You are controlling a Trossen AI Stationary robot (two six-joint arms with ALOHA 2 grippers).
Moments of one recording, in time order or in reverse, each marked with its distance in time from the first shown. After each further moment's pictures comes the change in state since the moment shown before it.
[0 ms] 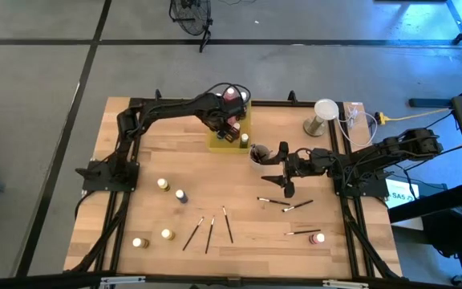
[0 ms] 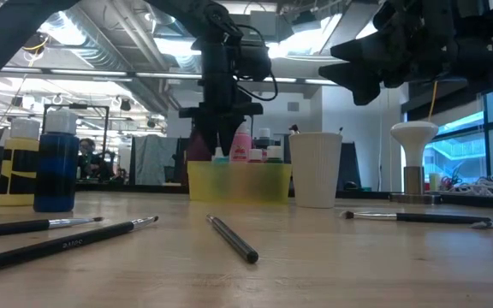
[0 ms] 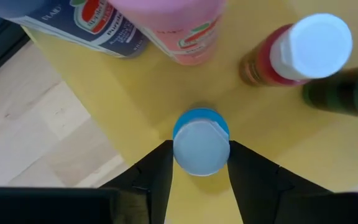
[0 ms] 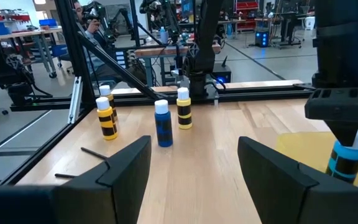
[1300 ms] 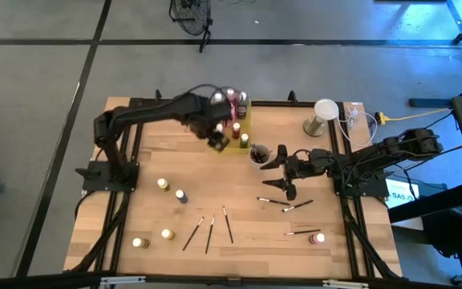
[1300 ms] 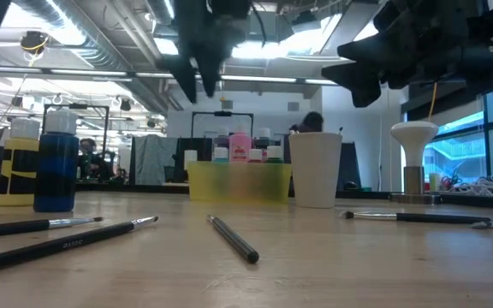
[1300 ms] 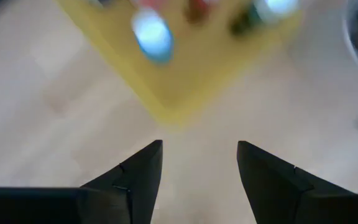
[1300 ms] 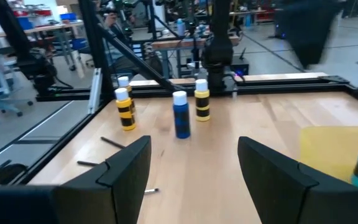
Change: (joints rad) left arm -0.116 -0.248 0.000 -0.215 0.131 -0.094; right arm 0.000 0.000 0.000 -0.027 -0.073 0.011
